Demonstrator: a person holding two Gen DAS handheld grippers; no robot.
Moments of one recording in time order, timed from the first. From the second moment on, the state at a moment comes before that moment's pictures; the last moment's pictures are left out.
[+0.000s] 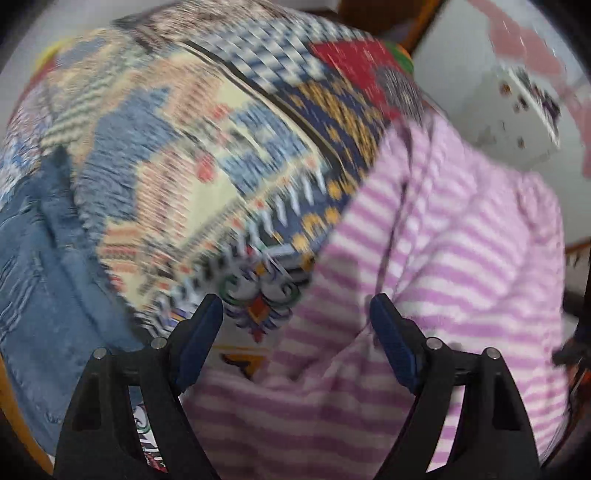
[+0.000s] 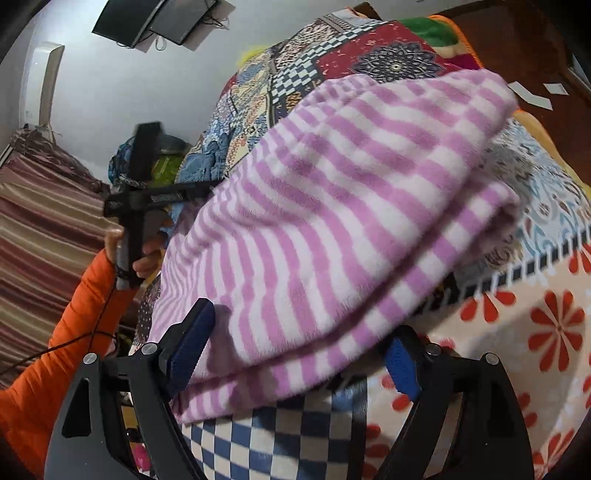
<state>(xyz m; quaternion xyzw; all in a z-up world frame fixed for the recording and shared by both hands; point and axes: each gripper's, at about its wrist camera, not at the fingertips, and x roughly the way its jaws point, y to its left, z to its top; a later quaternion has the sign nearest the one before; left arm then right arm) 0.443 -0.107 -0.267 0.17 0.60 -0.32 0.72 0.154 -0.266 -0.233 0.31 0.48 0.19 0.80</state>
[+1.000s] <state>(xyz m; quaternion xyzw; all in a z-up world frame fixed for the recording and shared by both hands) 0.335 -0.040 -0.211 0.00 0.58 -0.20 0.79 0.291 -0.305 -0.217 0.07 0.51 0.19 0.83</state>
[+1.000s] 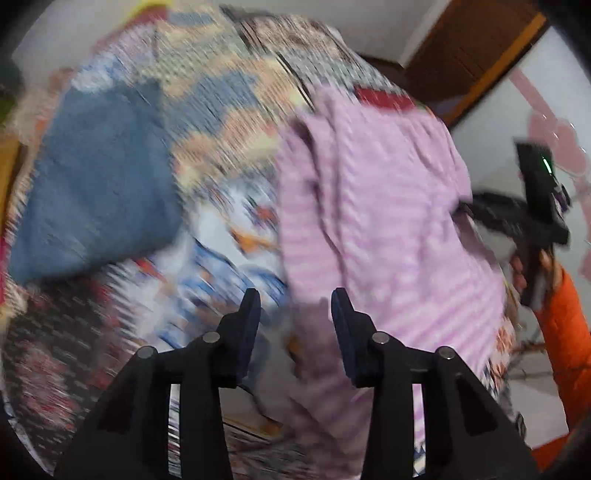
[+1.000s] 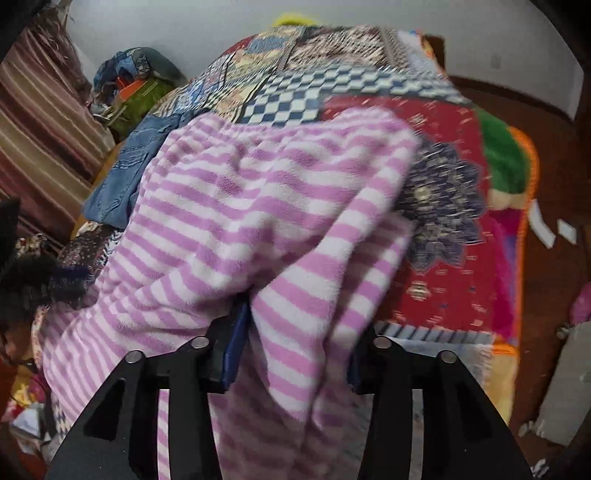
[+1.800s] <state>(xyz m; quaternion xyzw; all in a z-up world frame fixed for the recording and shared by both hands) 0.432 -0.087 -0.259 -0.09 0.62 -0.26 0.74 0.237 -0.297 -0.240 0.14 0.51 0.21 0.82</state>
